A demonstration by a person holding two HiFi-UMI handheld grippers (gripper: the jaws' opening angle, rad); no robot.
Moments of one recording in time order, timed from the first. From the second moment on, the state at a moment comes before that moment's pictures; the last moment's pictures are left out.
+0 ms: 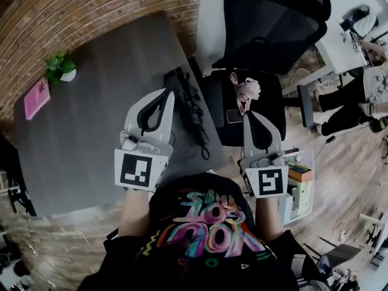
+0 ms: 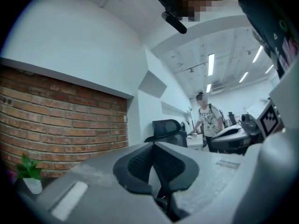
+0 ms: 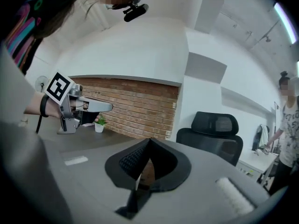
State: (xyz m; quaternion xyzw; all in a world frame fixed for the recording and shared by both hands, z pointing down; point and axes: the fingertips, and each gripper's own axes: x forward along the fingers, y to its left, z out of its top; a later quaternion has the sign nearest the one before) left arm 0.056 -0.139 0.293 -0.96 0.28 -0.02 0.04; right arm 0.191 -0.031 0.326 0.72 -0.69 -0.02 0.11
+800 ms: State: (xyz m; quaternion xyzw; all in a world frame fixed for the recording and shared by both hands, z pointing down) left arm -0.033 -0.157 0.293 -0.88 0.47 -0.04 0.03; right arm 0.131 -0.121 0.333 0.56 -0.83 -0.03 0.09
